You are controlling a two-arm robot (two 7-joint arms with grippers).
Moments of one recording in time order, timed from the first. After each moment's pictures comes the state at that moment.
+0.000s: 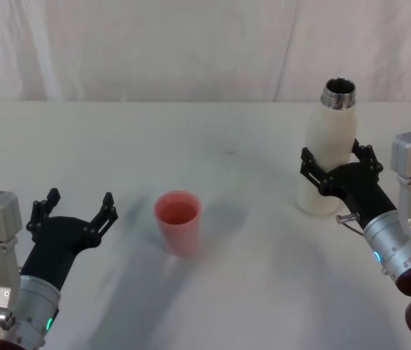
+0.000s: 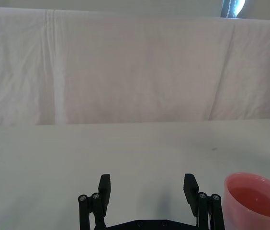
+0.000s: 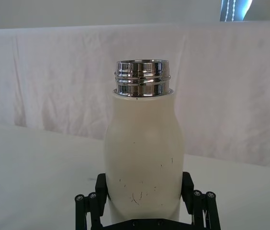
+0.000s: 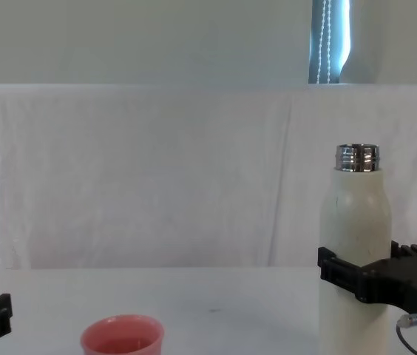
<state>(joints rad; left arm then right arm) 0.27 0.24 0.04 -1.85 -0.25 -0.02 -0.02 0.14 0.09 -0.21 -1.47 0.10 -0.10 0.17</state>
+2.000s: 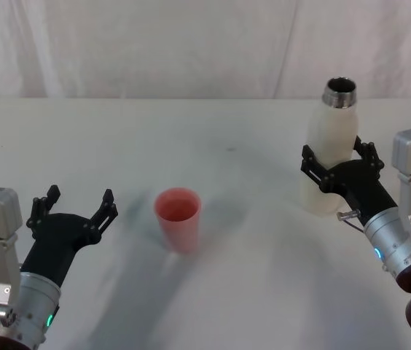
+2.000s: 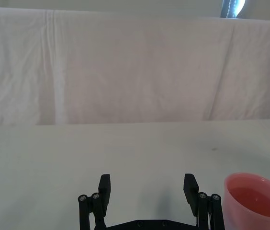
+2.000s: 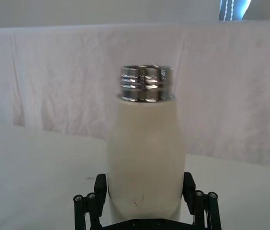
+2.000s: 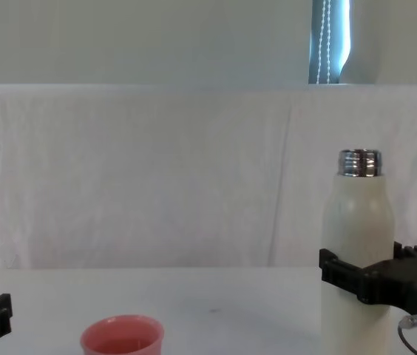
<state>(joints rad) 0.27 0.24 0.04 -1.85 -0.25 -0.02 -0.02 0.14 0.09 -0.20 -1.46 0.10 -0.10 0.17</state>
